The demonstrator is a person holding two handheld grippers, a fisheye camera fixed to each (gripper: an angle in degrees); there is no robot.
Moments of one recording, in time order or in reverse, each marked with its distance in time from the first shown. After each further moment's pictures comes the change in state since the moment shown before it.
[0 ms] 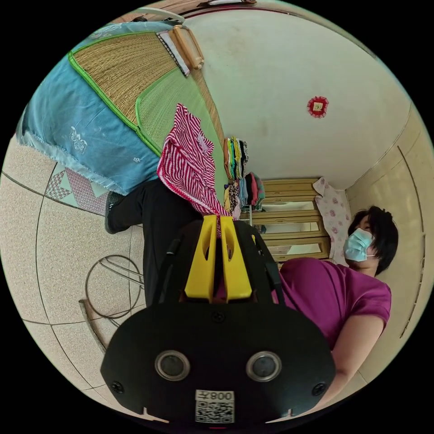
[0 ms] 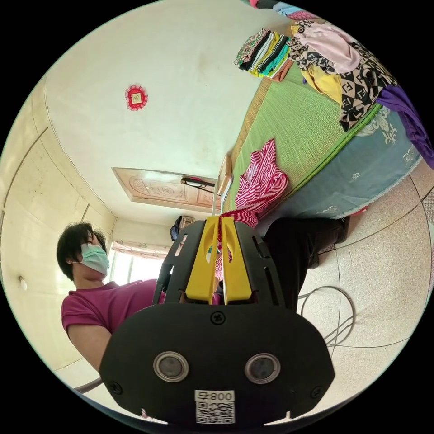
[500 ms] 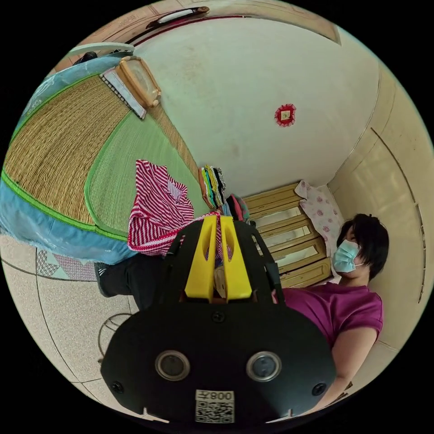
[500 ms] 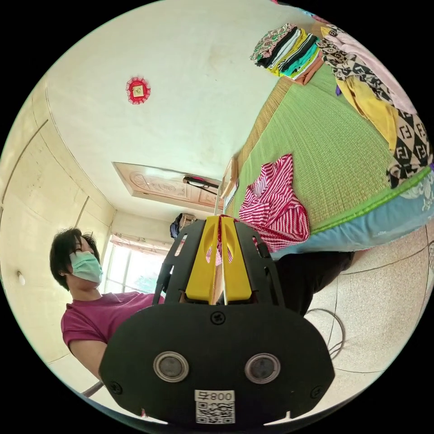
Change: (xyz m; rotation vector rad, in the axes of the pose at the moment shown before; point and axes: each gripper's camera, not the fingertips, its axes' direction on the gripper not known) left arm -0.009 -0.195 -0.004 0.119 0.053 0.205; right arm -0.036 -0.143 0.056 -0.055 0.007 -0.078
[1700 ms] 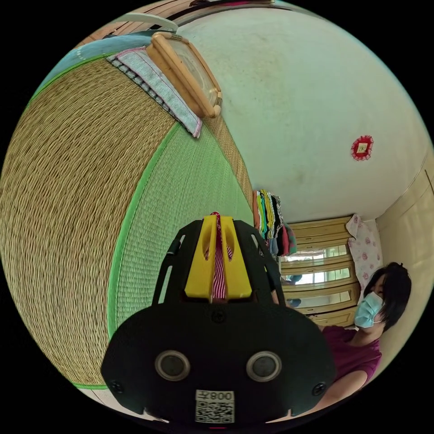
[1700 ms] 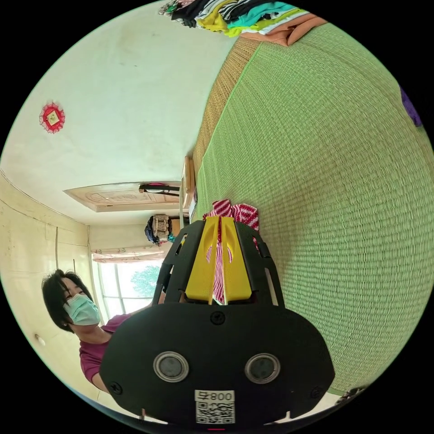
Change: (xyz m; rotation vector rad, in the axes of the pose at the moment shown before) left arm -0.429 -0.348 0.164 0.016 -0.259 -0.177; right arm 0.073 -0.356 0.159 -0.180 0.144 0.199
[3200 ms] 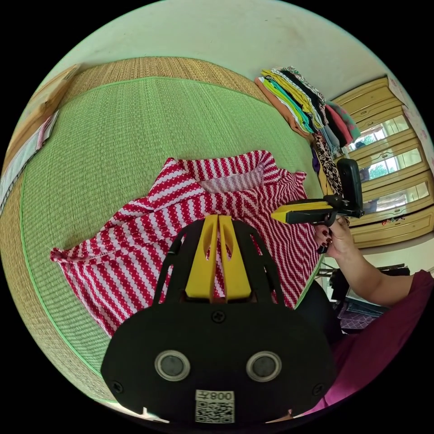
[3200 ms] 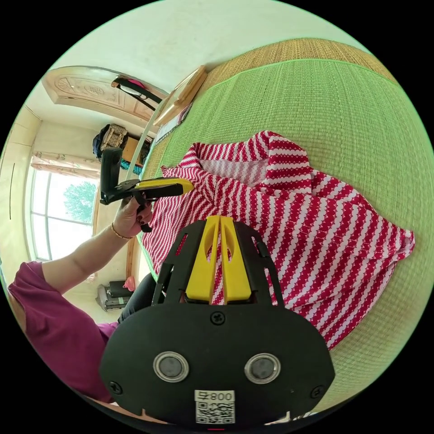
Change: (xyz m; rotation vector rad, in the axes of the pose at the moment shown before) left arm -0.177 0.040 0.453 -0.487 -0.484 0.565; right arm -0.164 0.027 0.313 -0.344 0.467 -0.454
